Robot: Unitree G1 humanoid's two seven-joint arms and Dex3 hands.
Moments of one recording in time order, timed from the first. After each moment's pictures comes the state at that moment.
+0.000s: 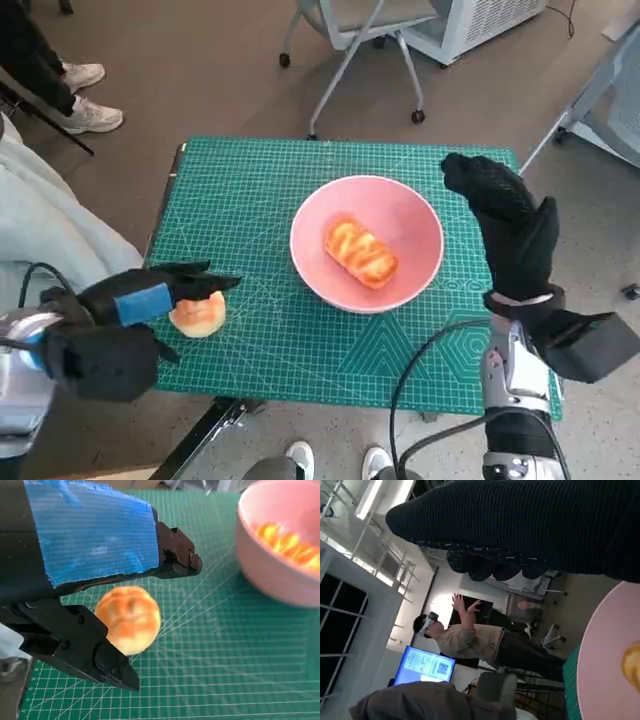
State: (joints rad) left arm -0.18 0.87 -0.06 -0.08 0.27 -0.09 -0.71; right arm -0.49 -0.12 -0.16 0.45 0.35 -0.64 0.48
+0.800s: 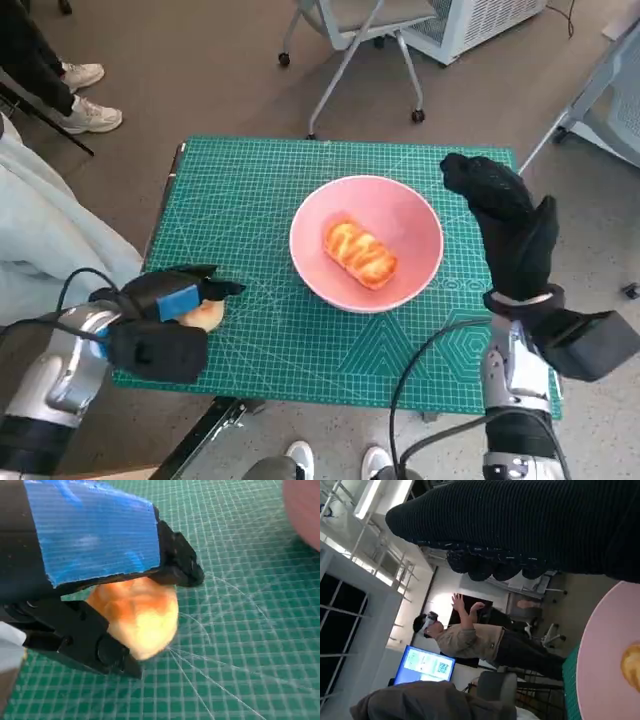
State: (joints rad) left arm -0.32 0.78 -0.23 0.22 0.55 -0.19 -0.49; right arm -0.49 -0.12 -0.16 0.45 0.35 -0.63 0.48
